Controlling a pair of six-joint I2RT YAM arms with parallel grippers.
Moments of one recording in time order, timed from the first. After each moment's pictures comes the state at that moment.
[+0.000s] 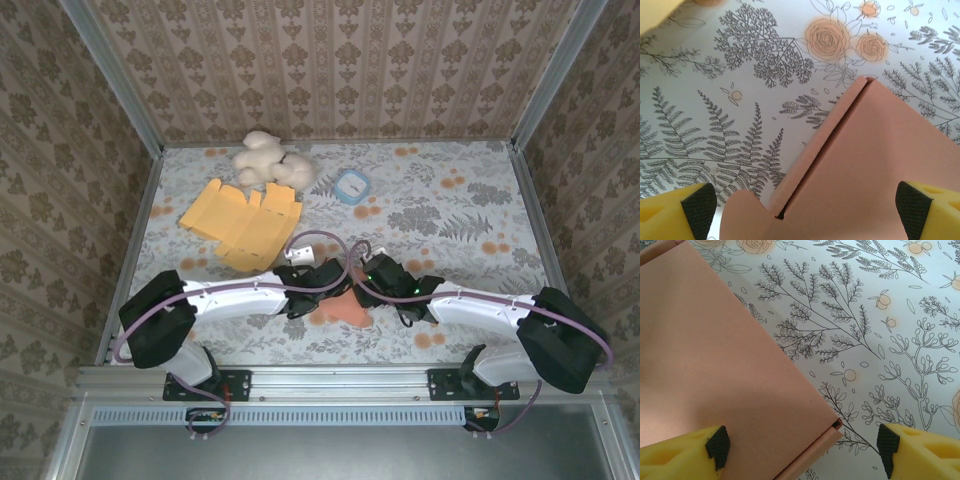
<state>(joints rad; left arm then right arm) -1.13 1.56 0.91 -0.53 -0.49 -1.24 0.82 1.33 0.60 -0.20 0.31 0.31</state>
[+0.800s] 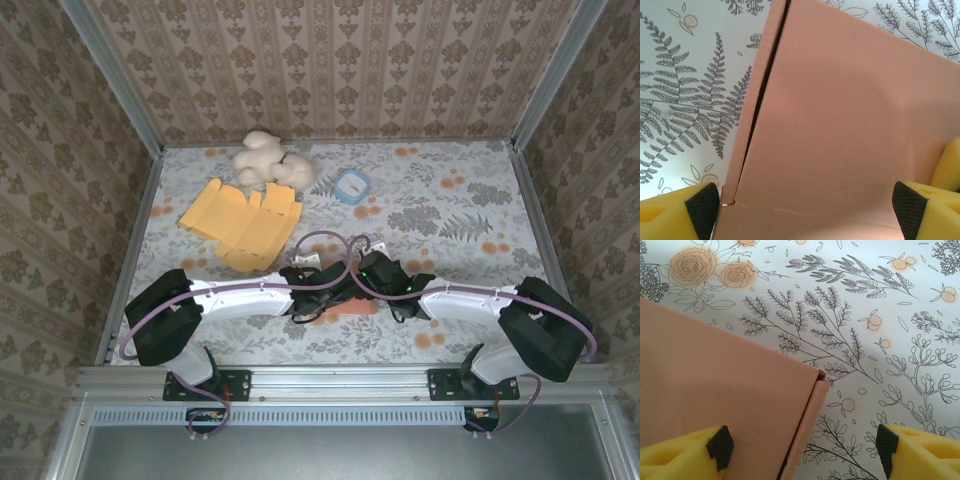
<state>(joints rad) -1.16 1.58 0.94 -0.55 -0.33 -1.33 0.81 1.43 0.61 -0.08 0.36 0.40</state>
